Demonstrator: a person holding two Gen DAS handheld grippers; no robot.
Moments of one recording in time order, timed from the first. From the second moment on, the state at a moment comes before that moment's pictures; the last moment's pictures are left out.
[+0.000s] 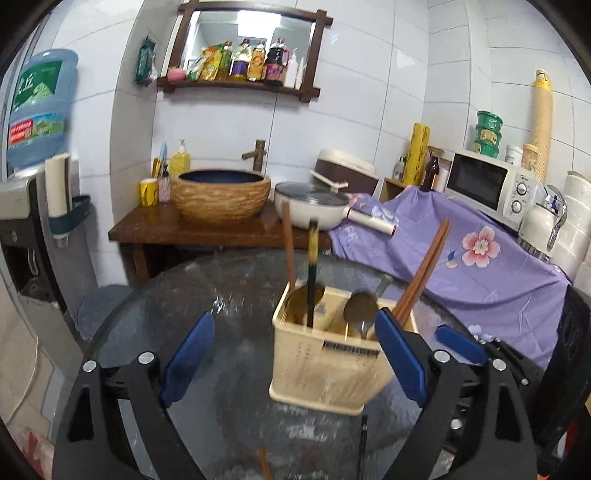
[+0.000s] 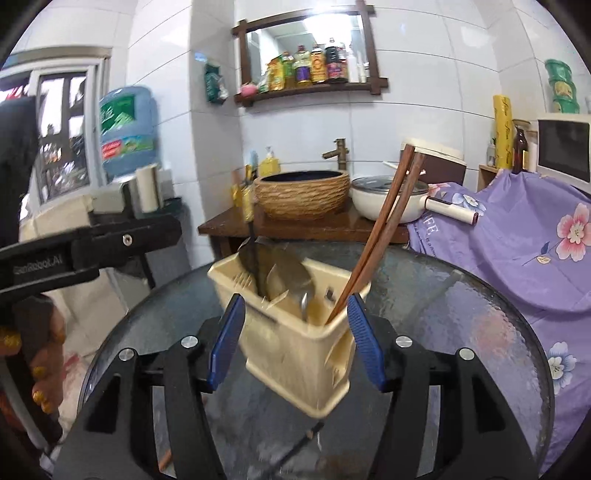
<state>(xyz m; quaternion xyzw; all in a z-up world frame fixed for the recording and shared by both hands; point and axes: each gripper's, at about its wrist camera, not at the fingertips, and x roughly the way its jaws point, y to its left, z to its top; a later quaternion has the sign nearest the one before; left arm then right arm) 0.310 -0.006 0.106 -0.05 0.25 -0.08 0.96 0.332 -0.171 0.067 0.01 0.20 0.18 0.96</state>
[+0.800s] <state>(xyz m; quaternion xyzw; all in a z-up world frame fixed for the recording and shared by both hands) 0.278 0.002 -0.048 0.02 0.44 -0.06 0.89 0.331 -0.138 -0.065 -0.03 0.45 0.12 0.89</state>
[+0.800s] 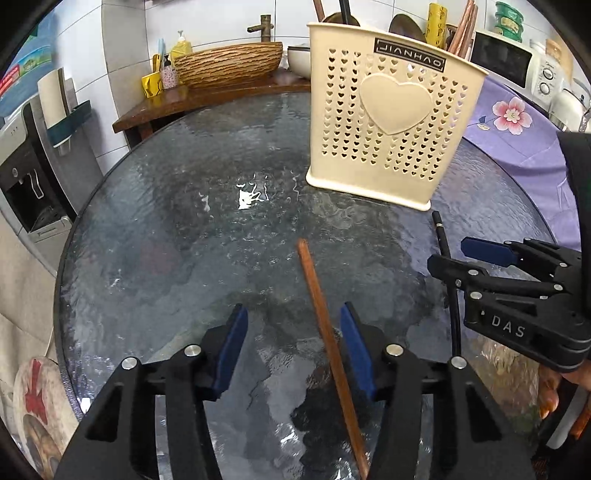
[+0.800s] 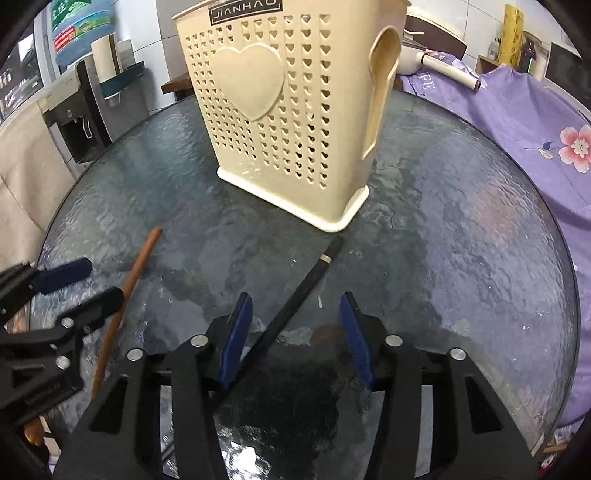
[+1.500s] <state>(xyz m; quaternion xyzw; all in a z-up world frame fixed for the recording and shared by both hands) 0.286 -0.010 -0.053 -0.02 0.45 -0.07 0.89 0.337 -0.126 -0.056 -0.09 0.46 0.16 0.87</state>
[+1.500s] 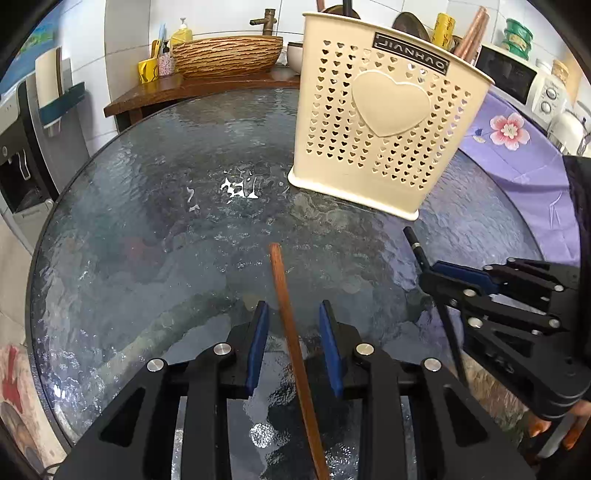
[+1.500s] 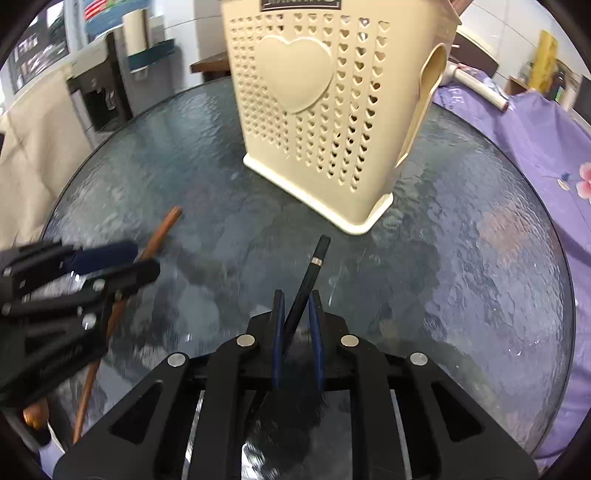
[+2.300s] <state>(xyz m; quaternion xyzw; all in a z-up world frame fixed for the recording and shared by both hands) 0.307 -0.021 -0.052 0.01 0.46 -0.06 0.89 0.355 -0.122 -0.053 -0.08 0.49 0.15 0.86</state>
